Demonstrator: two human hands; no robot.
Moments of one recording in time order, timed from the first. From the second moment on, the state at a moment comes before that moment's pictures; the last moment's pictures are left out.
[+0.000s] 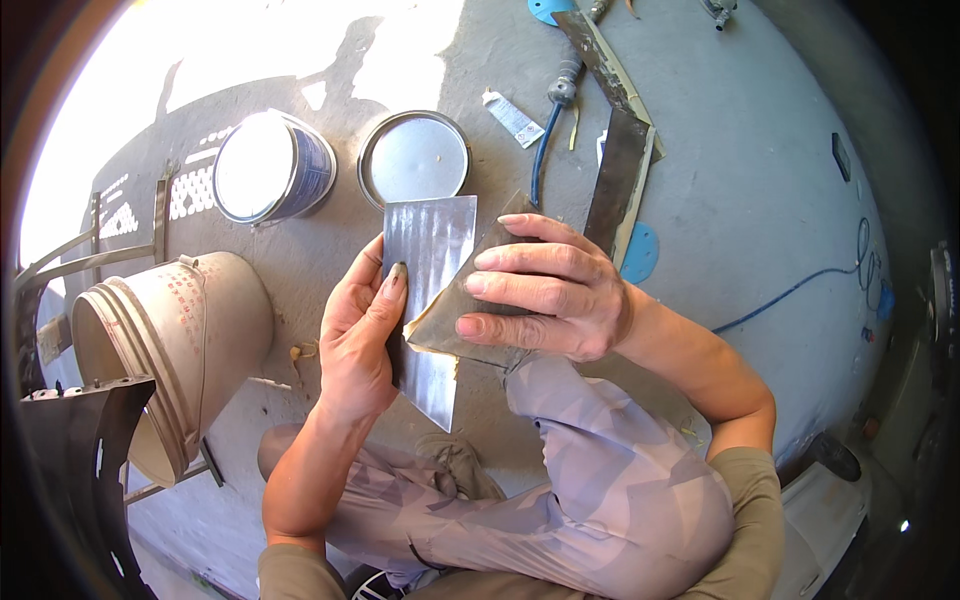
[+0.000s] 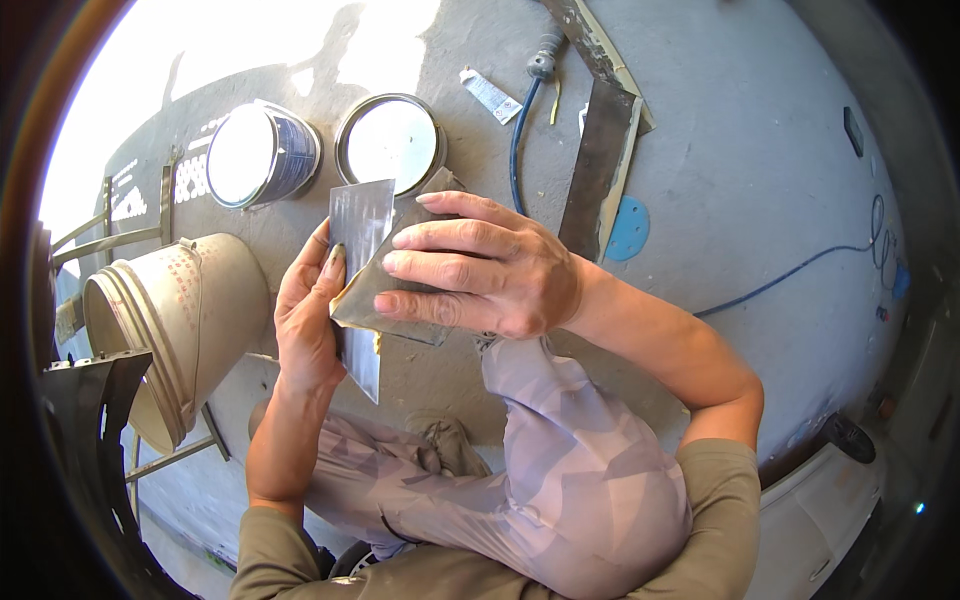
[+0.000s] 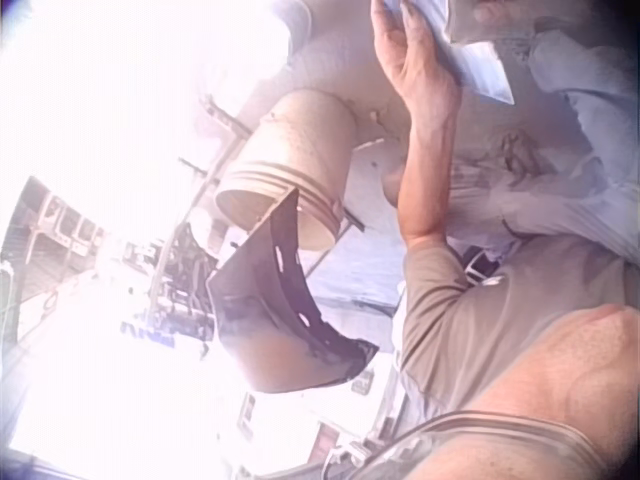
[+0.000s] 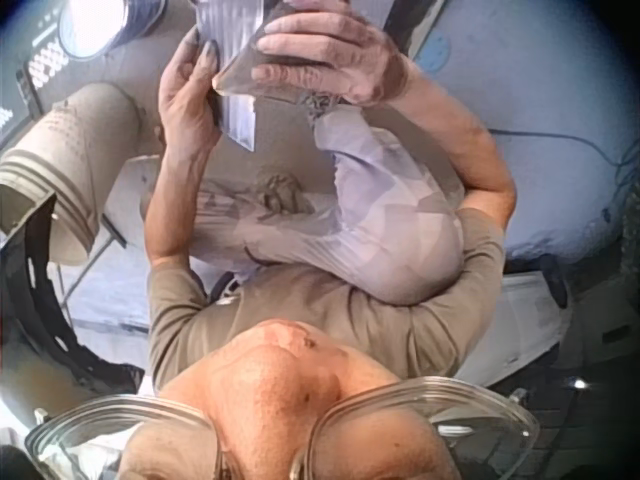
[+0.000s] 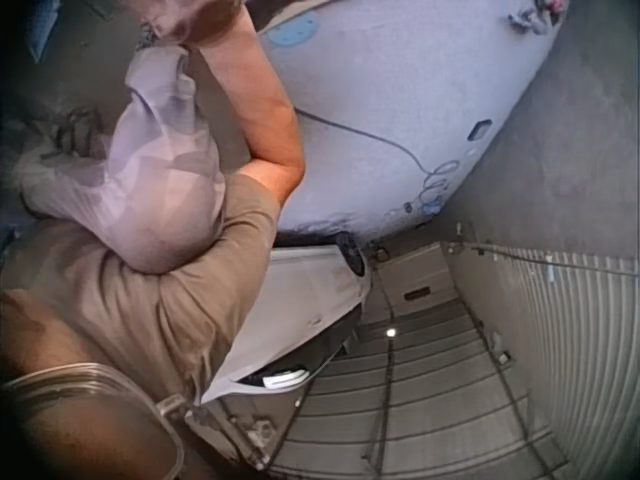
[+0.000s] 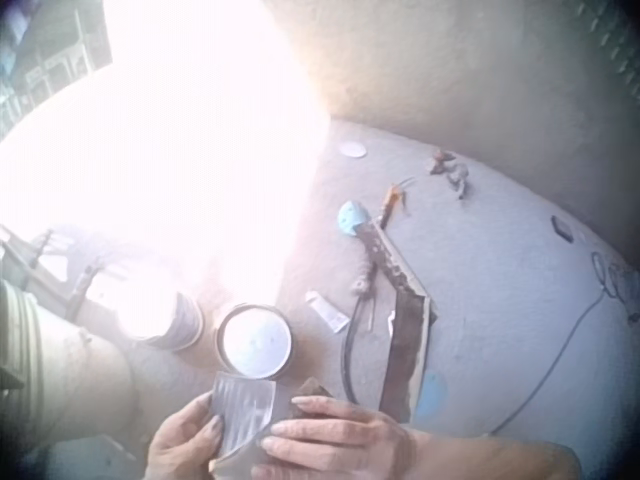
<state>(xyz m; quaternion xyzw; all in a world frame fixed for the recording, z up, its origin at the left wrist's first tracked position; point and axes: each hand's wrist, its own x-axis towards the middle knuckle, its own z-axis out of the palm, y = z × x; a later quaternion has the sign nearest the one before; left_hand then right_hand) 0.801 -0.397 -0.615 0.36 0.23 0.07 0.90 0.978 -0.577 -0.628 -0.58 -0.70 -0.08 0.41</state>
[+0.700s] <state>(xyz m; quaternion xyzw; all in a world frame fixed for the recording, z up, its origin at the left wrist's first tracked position) 0.813 -0.376 -0.614 0.55 0.18 0.35 0.74 0.934 -0.577 -0.609 -0.49 -0.11 0.43 0.75</state>
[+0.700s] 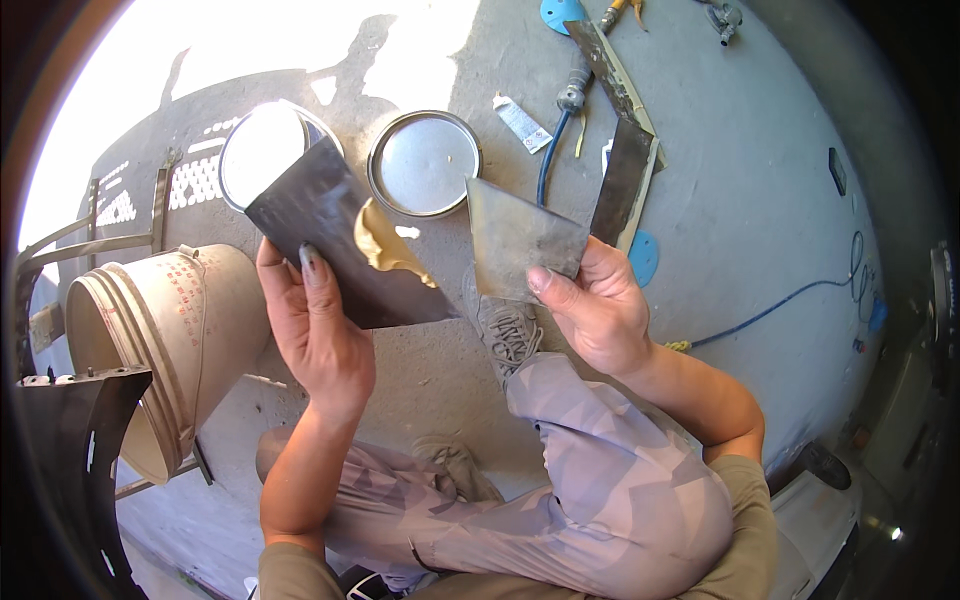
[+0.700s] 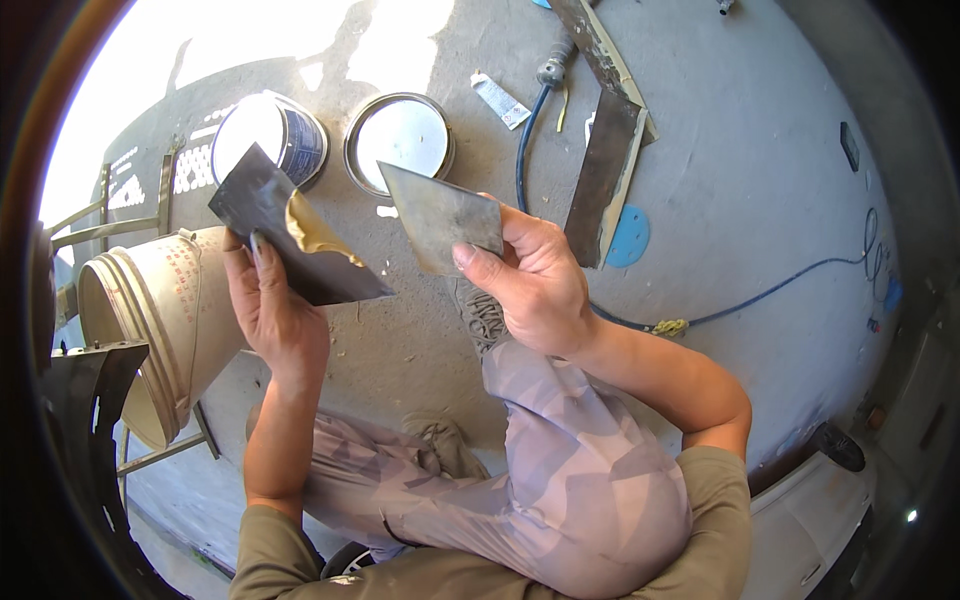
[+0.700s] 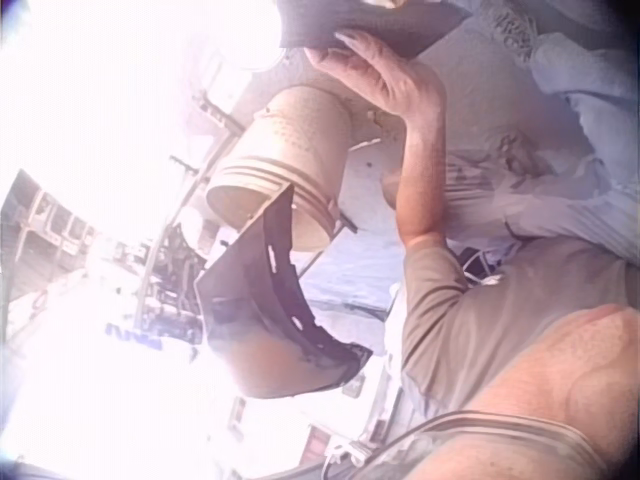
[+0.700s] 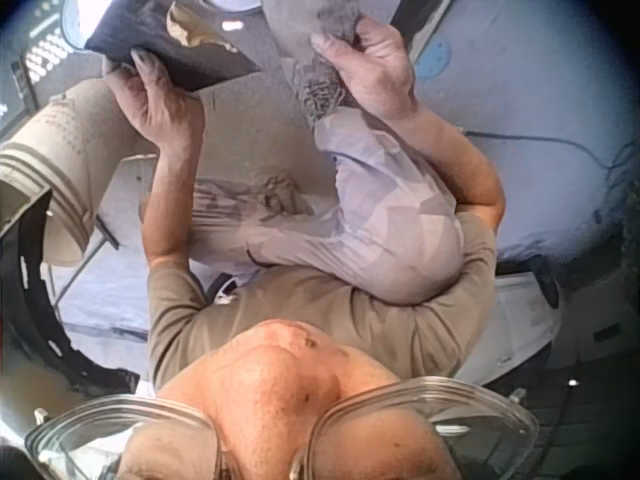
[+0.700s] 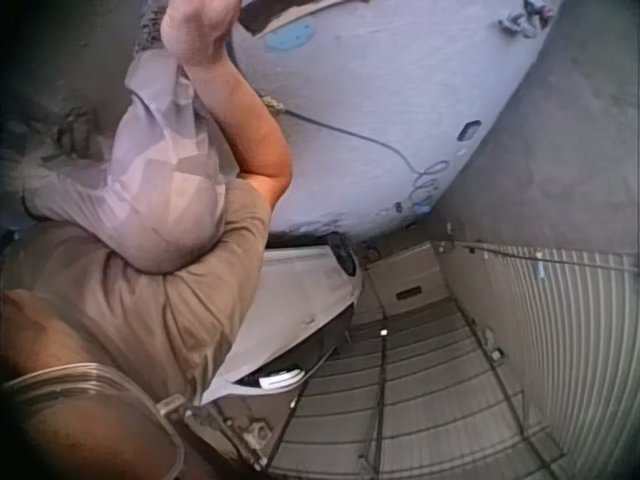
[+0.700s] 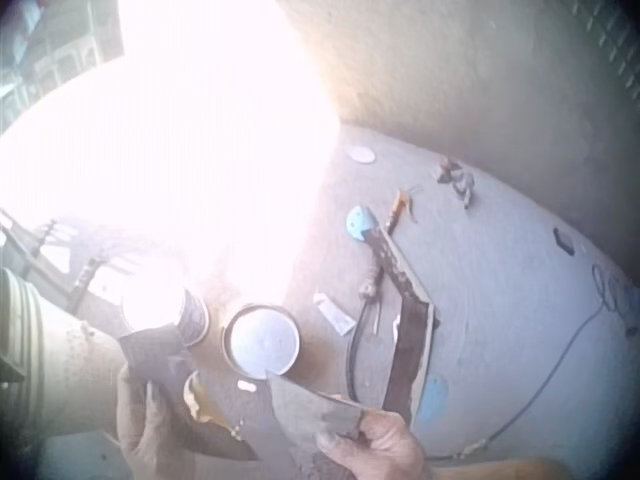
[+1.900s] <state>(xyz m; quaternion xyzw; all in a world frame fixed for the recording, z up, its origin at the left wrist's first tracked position) 0.744 -0.367 -0.658 0.29 0.30 0.16 0.89 1.128 -0.495 -0.801 -0.88 -0.29 0.20 0.32</state>
